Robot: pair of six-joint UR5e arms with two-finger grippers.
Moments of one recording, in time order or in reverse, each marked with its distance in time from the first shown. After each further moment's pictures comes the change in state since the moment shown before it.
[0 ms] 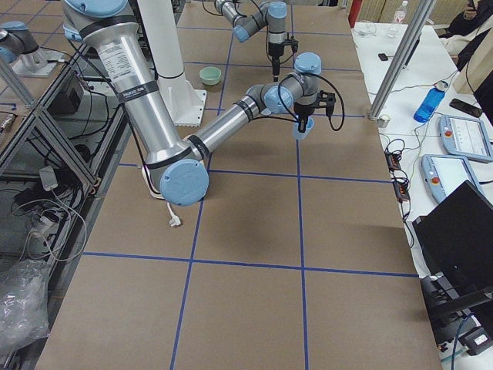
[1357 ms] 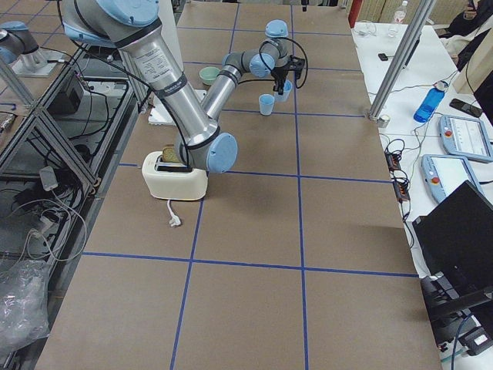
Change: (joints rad) left arm -0.607 0.340 0.158 -0.076 -0.182 0.895; right arm -0.330 0.213 0.004 -0.017 -0.256 0.411
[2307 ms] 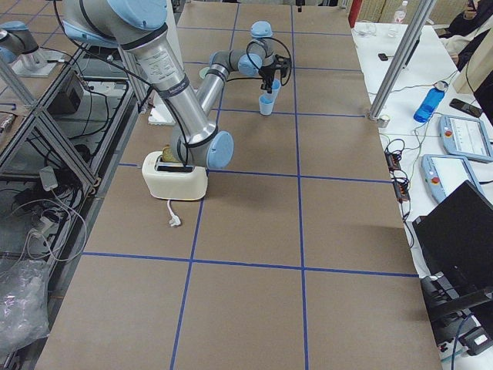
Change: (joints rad) left arm -0.014 0.084 0.080 -0.217 0.001 0.018; right arm -0.119 0.005 0.010 0.000 -0.117 0.071
